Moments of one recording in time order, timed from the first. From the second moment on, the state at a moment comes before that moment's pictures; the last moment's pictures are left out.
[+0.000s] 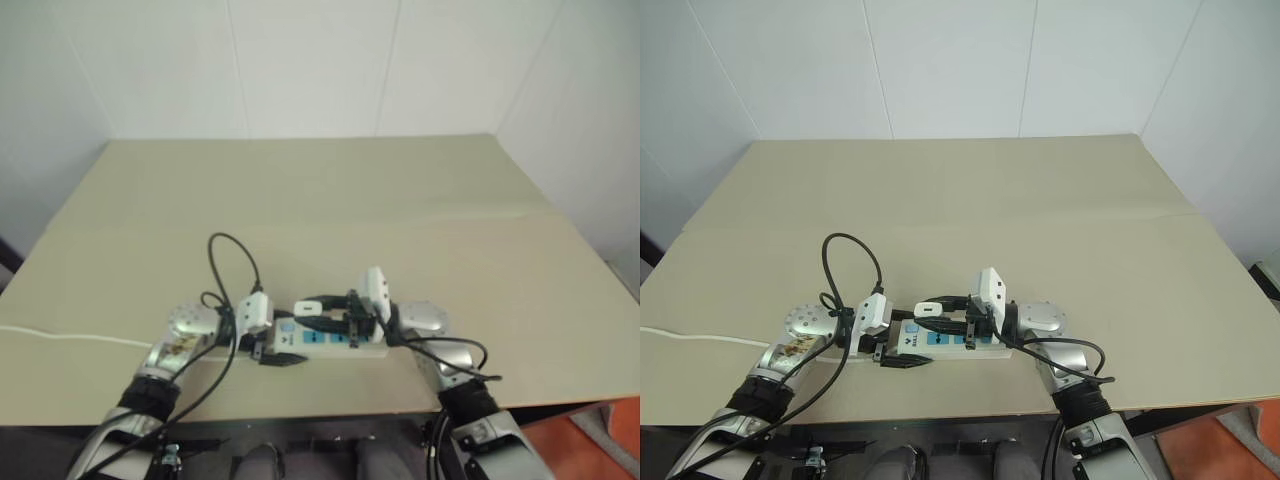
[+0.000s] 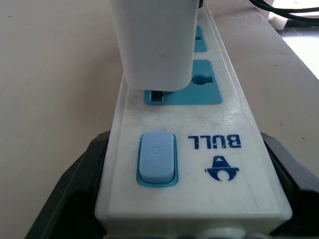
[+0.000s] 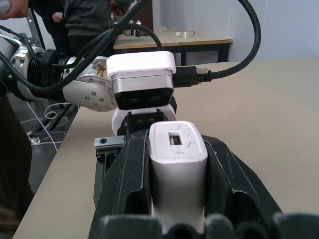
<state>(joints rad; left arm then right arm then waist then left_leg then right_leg) -0.42 0.51 -0.22 0.36 -0.20 -0.13 -1.35 -0.45 -0.22 0.22 0.22 0.33 -0.04 1.16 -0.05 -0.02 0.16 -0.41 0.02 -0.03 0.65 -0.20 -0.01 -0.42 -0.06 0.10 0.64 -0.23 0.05</state>
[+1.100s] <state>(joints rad) -0.42 0.51 -0.23 0.35 -0.20 -0.13 -1.35 -0.44 -0.23 0.23 0.30 0.32 -0.11 1.18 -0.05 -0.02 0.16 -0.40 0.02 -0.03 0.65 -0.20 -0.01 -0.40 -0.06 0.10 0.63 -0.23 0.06</state>
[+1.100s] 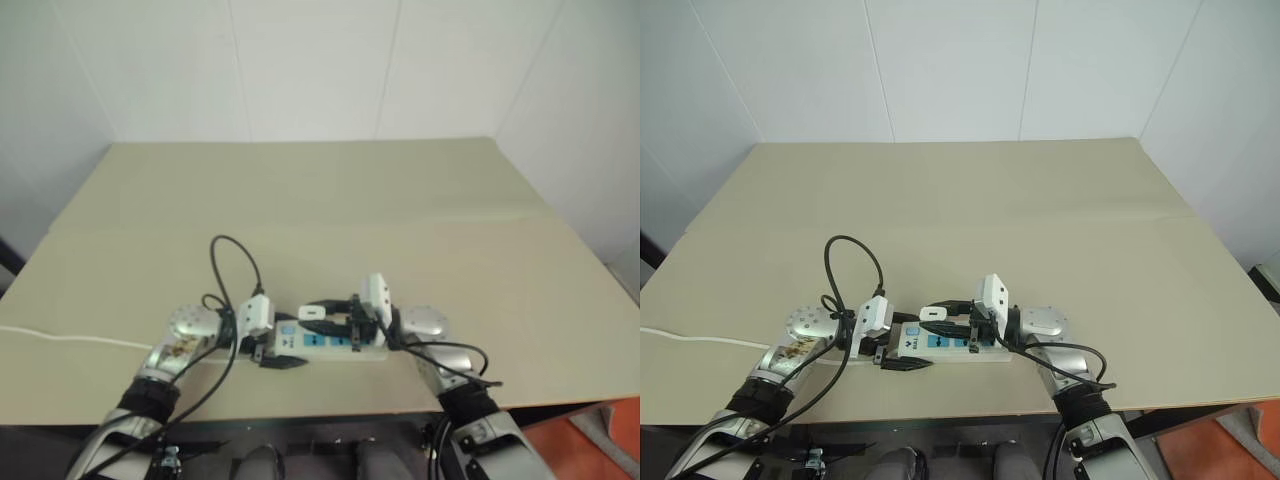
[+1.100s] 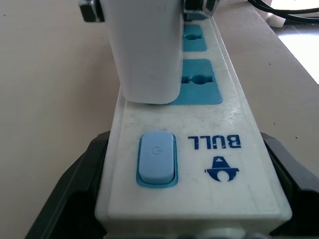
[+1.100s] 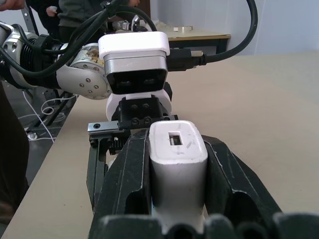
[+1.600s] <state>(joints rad) -0.41 0.51 -0.24 0.35 -0.20 -0.13 -1.33 -0.47 -0.26 0.24 0.39 0.33 -0.17 1.24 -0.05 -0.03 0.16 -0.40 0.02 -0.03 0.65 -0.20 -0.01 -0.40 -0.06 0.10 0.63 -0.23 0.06</state>
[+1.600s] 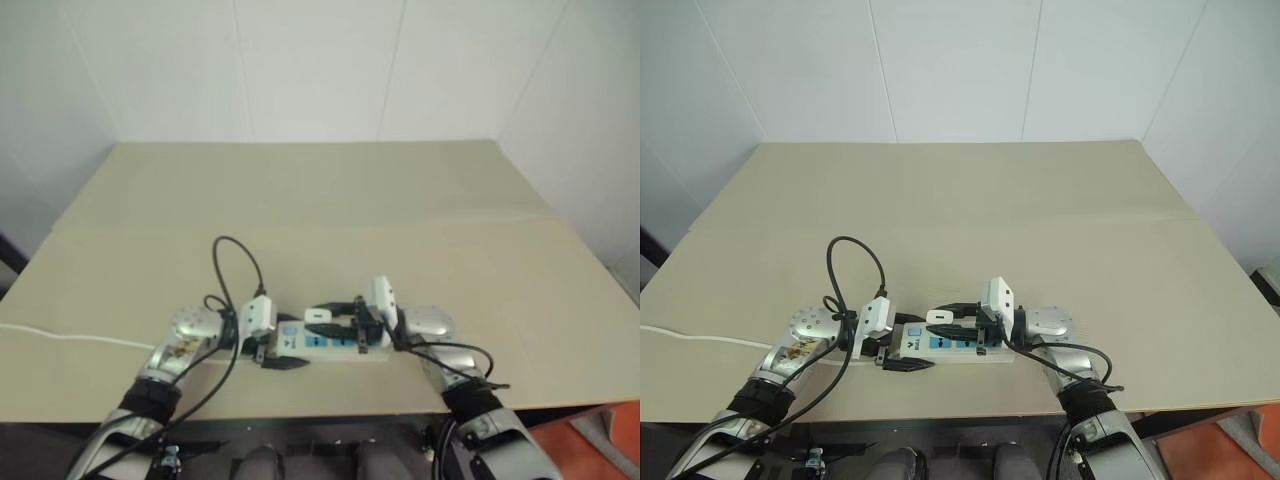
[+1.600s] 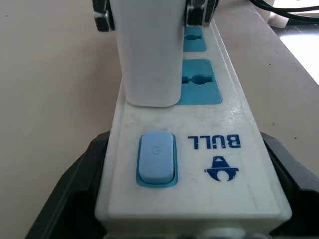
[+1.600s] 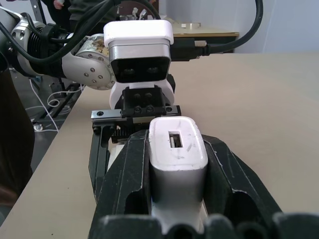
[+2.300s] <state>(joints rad) -0.40 0.53 -0.24 0.35 -0.20 -0.13 -1.33 -0.50 -0.30 0.23 0.44 0.33 -0.10 1.26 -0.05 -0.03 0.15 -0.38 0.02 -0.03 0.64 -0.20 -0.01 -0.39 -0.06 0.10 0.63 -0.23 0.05</state>
